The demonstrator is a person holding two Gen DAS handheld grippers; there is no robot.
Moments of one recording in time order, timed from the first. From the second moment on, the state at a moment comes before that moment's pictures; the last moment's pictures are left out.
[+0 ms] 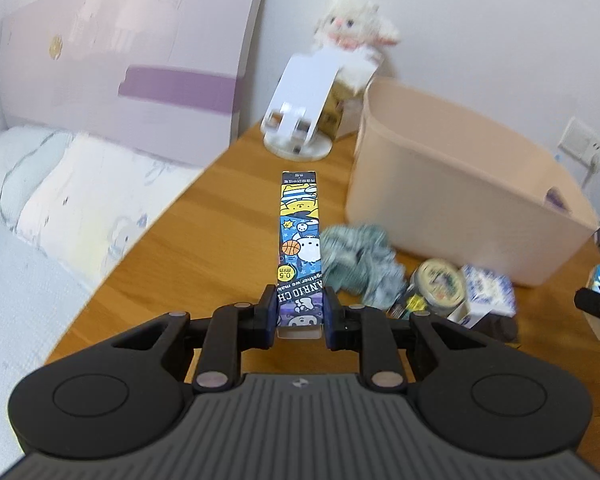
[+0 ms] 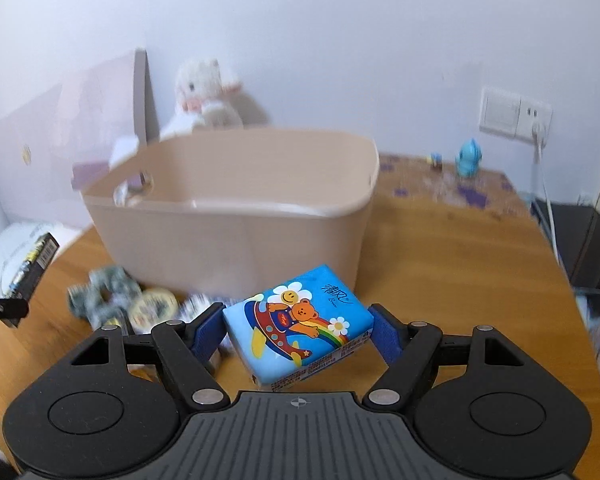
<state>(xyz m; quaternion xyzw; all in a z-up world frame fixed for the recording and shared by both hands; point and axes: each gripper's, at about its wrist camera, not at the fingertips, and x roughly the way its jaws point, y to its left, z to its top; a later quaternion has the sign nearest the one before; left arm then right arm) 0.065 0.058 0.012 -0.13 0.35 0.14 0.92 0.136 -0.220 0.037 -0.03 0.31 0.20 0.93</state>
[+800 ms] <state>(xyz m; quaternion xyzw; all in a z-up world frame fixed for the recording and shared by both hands) 0.187 0.006 0.089 0.02 0.25 0.04 0.97 0.227 -0.181 0.095 -0.02 0.24 0.19 0.95</state>
